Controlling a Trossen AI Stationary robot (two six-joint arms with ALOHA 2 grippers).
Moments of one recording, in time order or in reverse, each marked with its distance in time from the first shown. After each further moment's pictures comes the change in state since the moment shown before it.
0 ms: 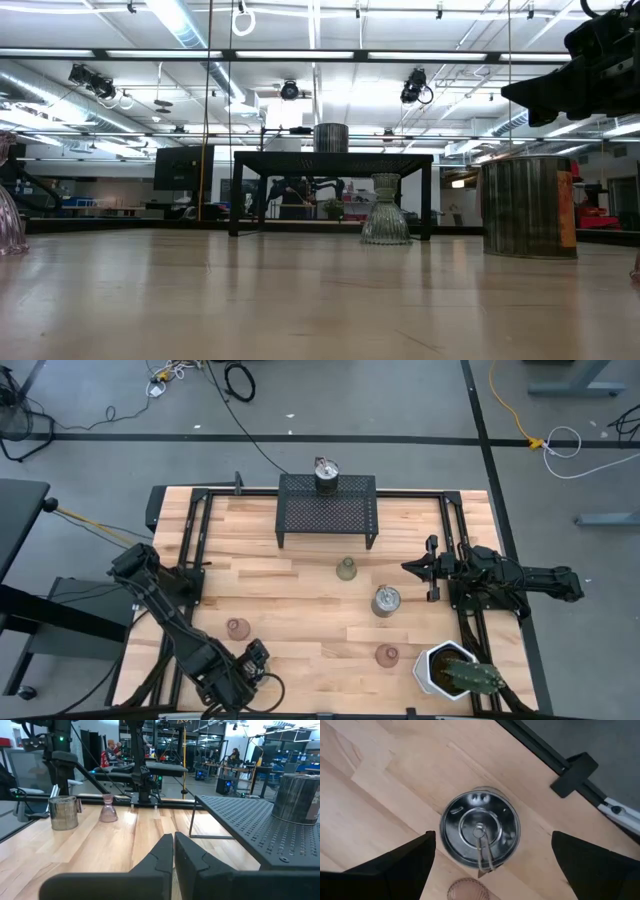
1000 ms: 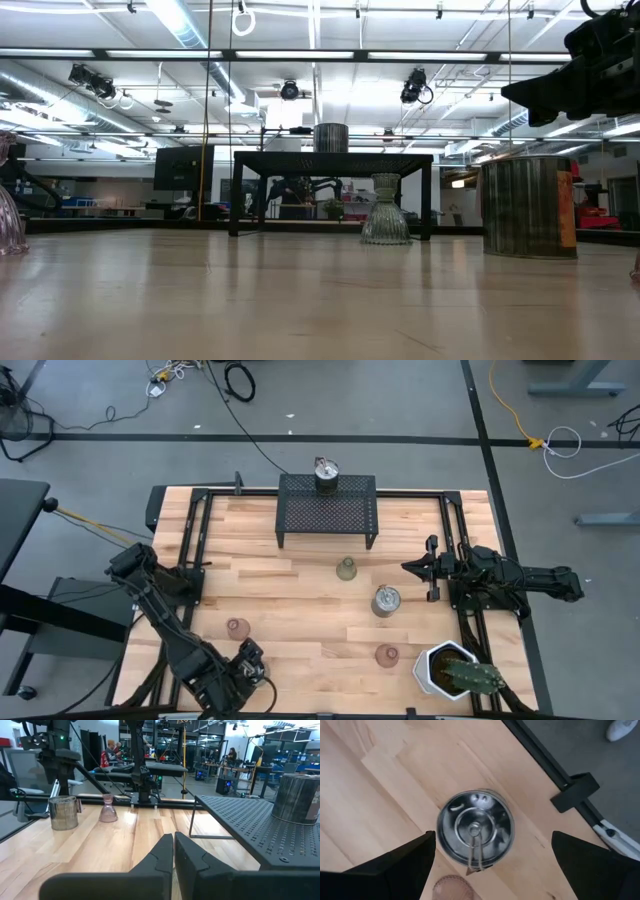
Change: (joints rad) left arm -0.047 -0.011 -0.005 0.009 -0.073 -0.197; right arm 0.000 0.000 0.000 0.000 0.000 0.000
